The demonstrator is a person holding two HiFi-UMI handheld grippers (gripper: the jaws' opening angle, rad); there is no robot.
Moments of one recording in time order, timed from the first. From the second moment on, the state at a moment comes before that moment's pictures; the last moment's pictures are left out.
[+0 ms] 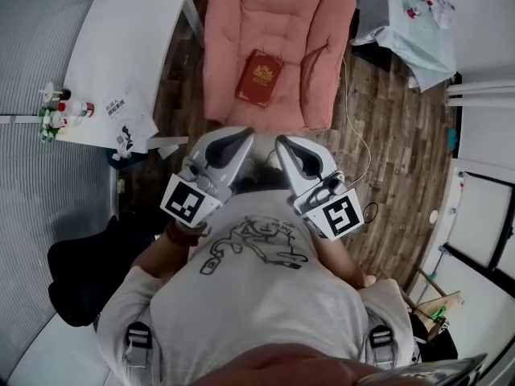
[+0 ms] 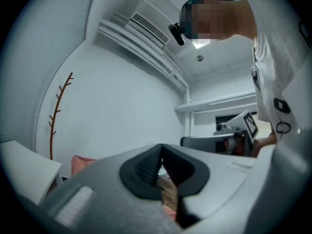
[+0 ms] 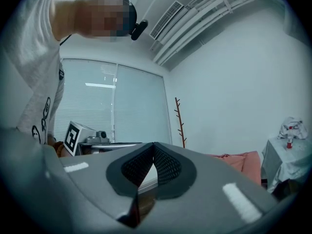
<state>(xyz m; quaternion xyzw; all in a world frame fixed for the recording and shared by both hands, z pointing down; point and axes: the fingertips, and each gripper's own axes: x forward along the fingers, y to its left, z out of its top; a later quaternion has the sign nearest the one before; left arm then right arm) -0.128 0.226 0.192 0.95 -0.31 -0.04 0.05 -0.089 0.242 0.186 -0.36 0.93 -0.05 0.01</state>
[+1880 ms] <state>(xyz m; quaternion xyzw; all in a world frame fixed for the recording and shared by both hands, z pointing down) -0.001 -0.044 0.293 0.94 -0.33 0.05 0.10 0.041 -0.035 0.288 -0.34 0.93 -0.12 -0.04</state>
